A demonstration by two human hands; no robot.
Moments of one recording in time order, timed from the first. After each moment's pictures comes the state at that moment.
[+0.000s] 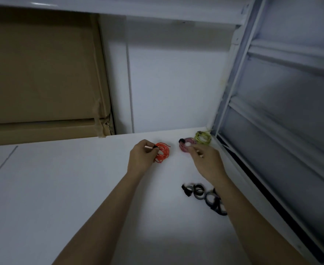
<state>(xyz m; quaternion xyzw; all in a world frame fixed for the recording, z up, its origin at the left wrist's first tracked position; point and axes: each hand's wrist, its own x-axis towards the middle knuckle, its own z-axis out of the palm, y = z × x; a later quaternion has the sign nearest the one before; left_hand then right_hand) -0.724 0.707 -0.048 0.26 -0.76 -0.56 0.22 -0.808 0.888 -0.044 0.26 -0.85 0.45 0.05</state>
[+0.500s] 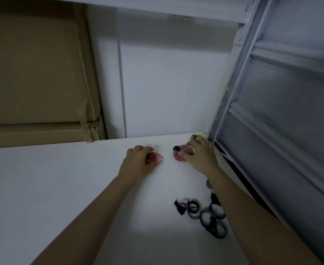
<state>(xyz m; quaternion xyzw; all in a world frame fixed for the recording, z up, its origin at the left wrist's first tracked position) -0.759 0.685 -0.071 0.17 -0.94 -0.26 0.11 -0.898 0.864 -0.063 0.25 -0.94 0.24 0.02</state>
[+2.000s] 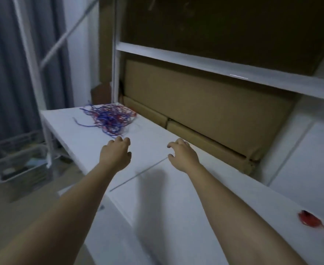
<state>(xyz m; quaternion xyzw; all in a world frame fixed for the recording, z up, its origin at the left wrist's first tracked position) -0.294 0.624 0.024 0.65 -0.74 0.01 0.17 -0.521 0.619 0.029 0.75 -0.64 0.17 0.02</state>
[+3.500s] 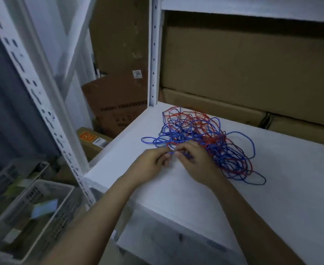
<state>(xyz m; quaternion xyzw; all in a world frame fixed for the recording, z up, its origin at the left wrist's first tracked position) 0.066 0.184 -0.031 0.27 -0.88 -0.29 0.26 -0.101 0.253 -0.033 0.66 -0.62 0.42 -0.12</state>
